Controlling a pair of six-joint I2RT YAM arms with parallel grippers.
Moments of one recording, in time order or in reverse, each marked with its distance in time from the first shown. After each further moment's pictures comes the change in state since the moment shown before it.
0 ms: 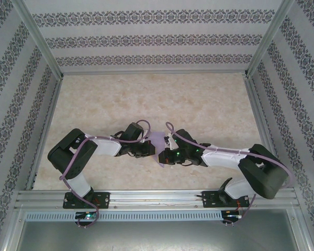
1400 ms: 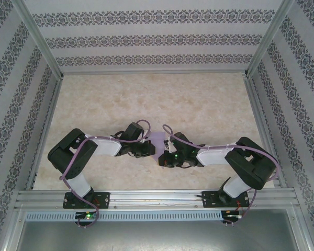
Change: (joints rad) left arm 0.000 0.001 0.004 -0.005 0.000 -0.004; right arm 0.018 0.123 -0.021 0.079 0.009 0.055
